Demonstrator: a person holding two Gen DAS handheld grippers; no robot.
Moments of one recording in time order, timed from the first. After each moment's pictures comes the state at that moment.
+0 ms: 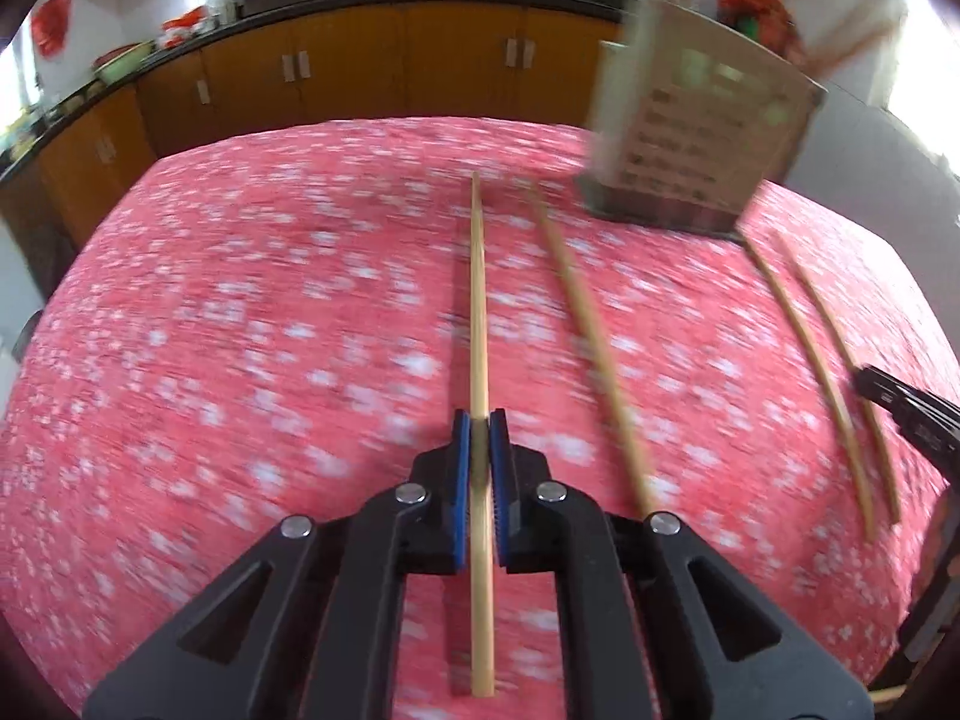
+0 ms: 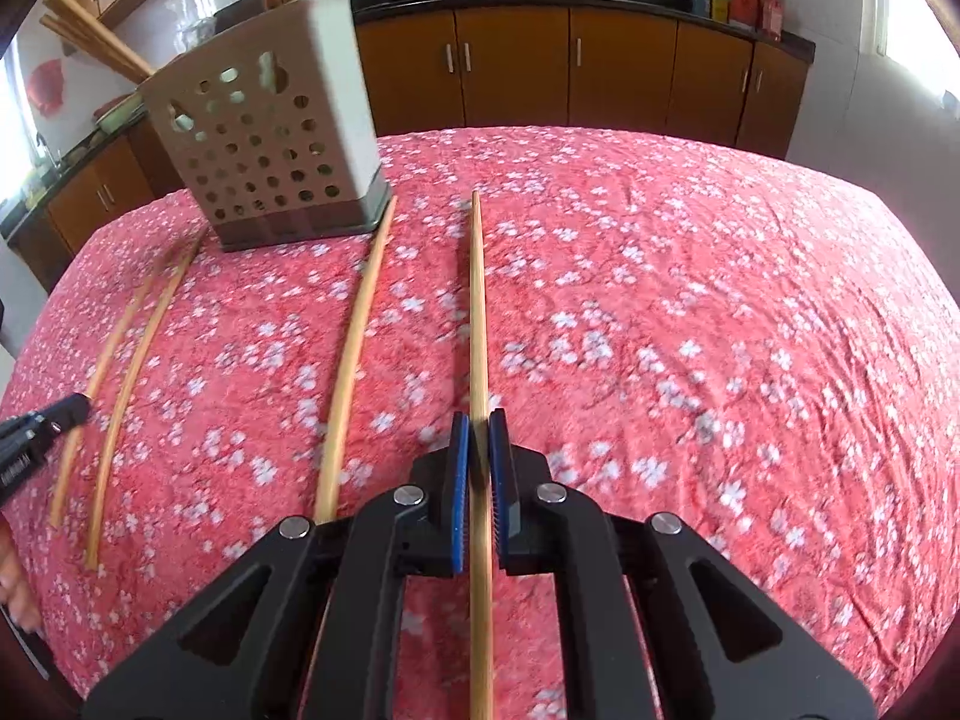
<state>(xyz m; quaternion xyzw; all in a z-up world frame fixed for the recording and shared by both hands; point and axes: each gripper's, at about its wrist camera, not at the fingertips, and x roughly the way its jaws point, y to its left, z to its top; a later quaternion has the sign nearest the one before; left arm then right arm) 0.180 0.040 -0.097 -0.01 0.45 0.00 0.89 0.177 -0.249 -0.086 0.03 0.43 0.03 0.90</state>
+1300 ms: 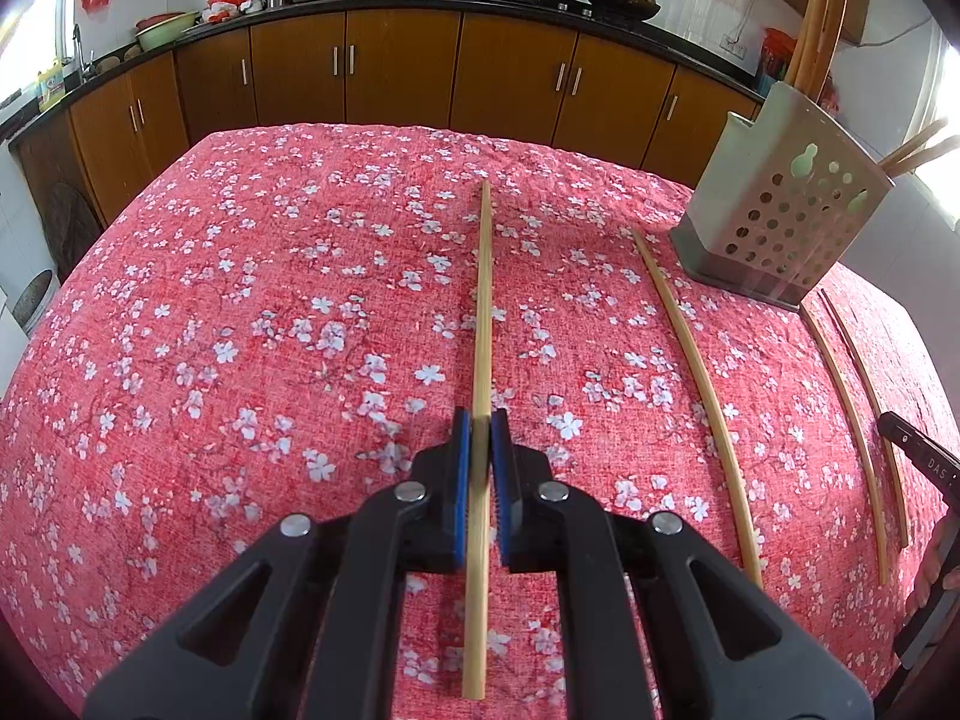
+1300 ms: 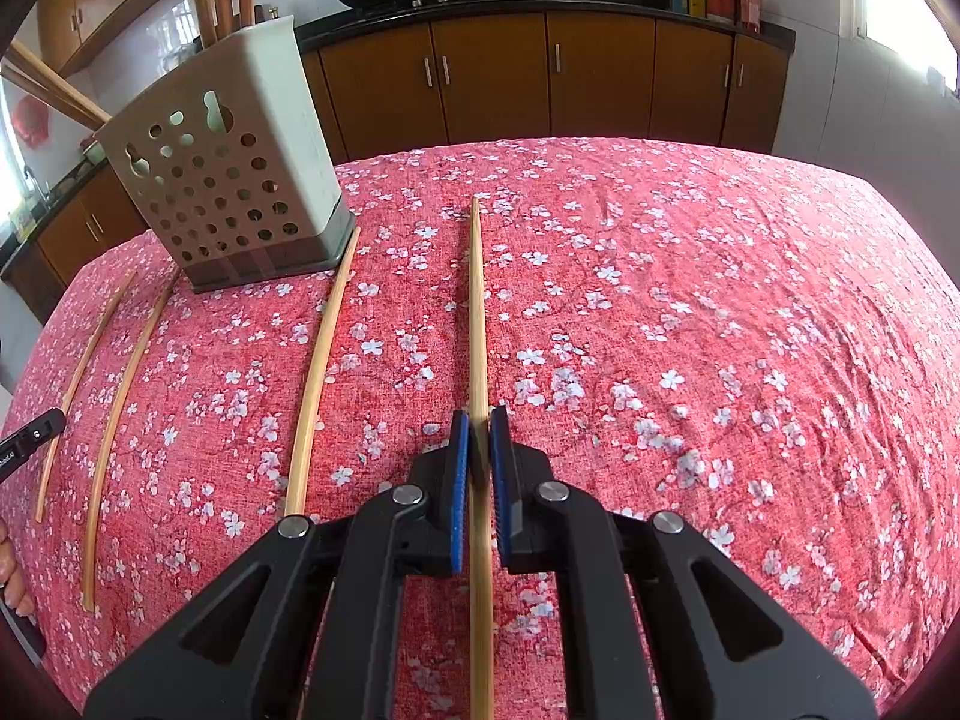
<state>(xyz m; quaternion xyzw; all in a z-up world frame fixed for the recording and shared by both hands) 0.186 0.091 -0.094 -0.06 0.43 0.01 0.90 0.197 -0.258 -0.089 0.06 0.42 0.01 0.90</state>
